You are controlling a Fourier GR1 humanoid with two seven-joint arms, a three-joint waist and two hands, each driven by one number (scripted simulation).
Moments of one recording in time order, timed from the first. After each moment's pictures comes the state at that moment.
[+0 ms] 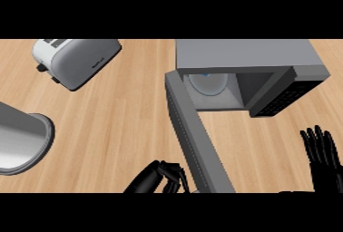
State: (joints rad) left arm 0.03 0.06 -0.61 -1.48 -0.25 -0.05 -0.20; right arm 0.14 -0.22 -0.21 -1.30 -0.19 0.37 -0.71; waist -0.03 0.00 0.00
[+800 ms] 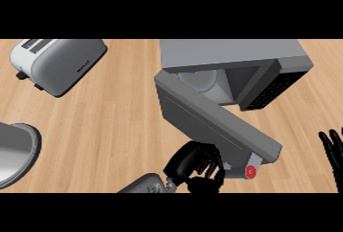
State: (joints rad) left arm -0.48 0.01 -0.95 -1.08 0.10 0.36 -0.17; right arm 0.28 -0.27 -0.19 -1.70 -0.38 0.49 -0.51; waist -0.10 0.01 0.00
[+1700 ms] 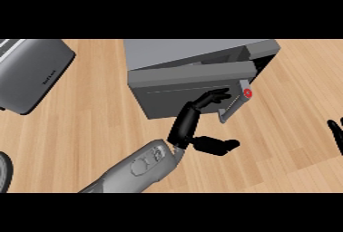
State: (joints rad) left arm -0.73 0.00 -0.84 -1.01 0.42 0.61 -0.34; right arm 0.22 -0.34 -0.20 -1.81 -0.49 0.54 -0.42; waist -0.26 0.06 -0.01
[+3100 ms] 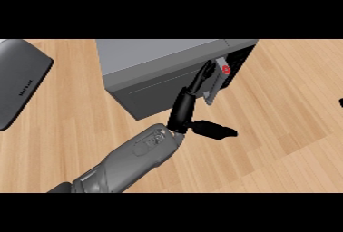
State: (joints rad) left arm -0.86 0.01 -0.86 -0.88 0.65 0.69 -0.57; right arm 0.07 -0.46 -0.21 -1.82 -0.68 0.58 -0.30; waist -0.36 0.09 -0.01
